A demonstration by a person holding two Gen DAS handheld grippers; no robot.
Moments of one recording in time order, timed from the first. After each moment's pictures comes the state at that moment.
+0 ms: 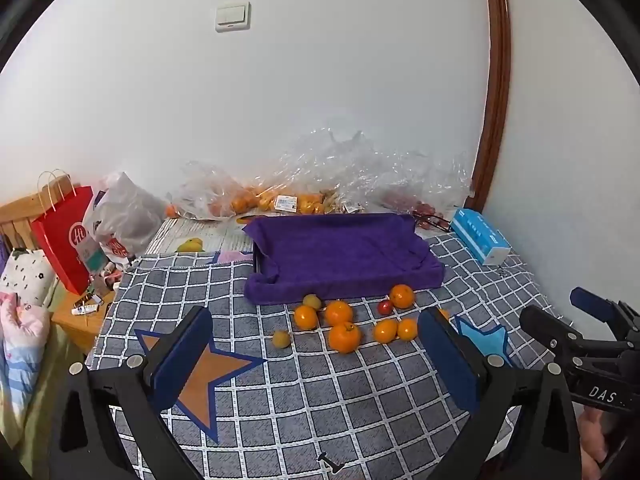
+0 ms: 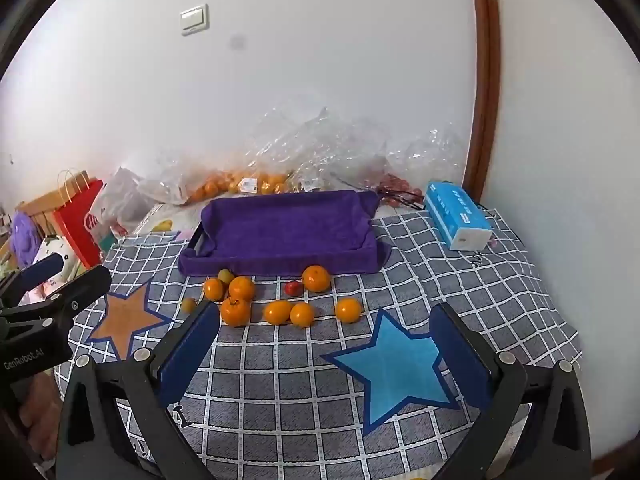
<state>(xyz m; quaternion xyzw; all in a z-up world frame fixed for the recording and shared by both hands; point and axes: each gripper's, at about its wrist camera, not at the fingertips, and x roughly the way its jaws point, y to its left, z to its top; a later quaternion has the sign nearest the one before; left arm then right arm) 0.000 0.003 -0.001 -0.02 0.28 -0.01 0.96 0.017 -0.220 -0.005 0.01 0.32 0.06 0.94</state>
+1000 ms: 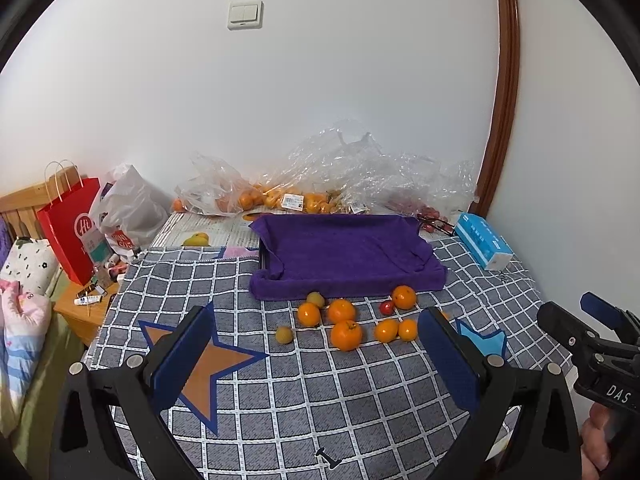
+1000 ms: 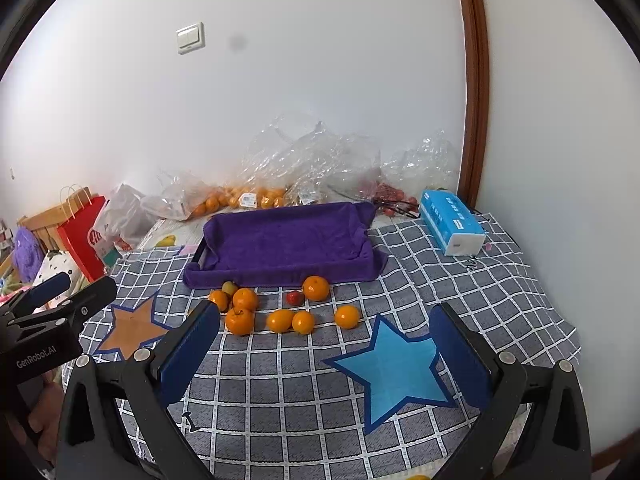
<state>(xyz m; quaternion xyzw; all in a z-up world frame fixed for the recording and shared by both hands) -0.007 0.006 0.002 -0.03 0.29 0.00 0.96 0.005 -0.228 0.011 0.03 0.31 0.05 0.95</state>
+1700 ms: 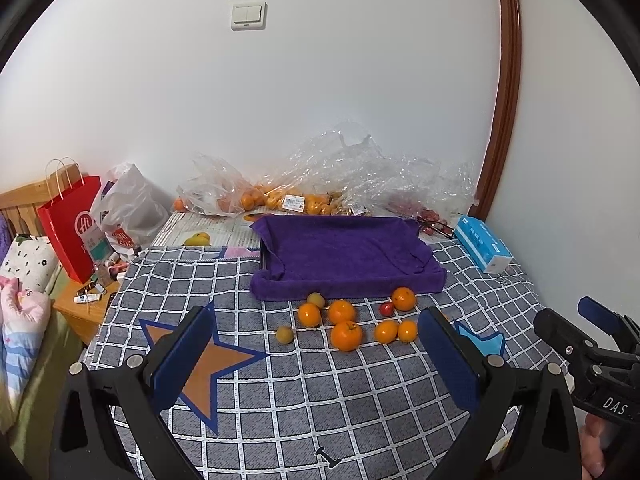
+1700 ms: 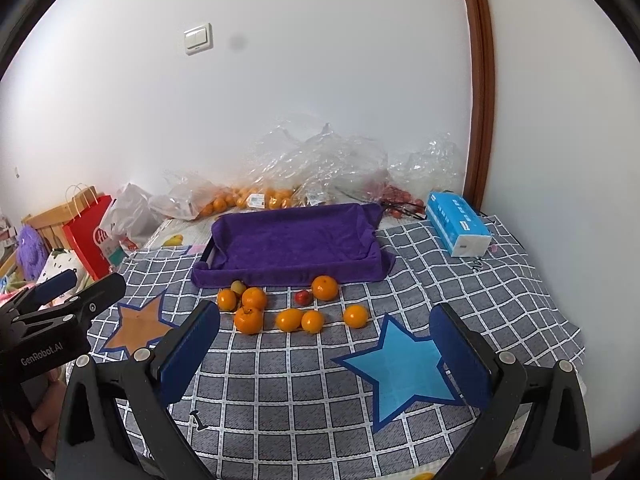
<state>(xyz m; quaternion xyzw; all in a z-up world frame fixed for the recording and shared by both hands) -0.008 0.009 0.004 -0.04 0.29 0.01 0.96 0.000 -0.224 0.009 0.03 0.30 0.06 0.95</state>
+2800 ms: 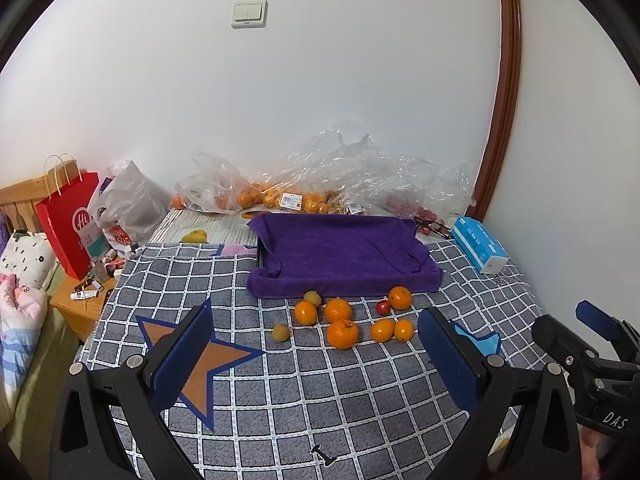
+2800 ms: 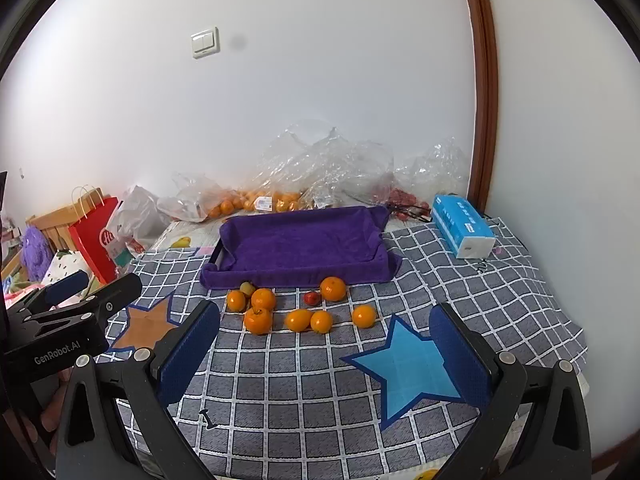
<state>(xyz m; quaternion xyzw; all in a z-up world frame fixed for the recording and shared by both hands) -0.010 0.011 0.004 -0.05 0.29 0.00 0.96 -0.009 -0.218 0.012 0.03 0.29 0.07 0.95</state>
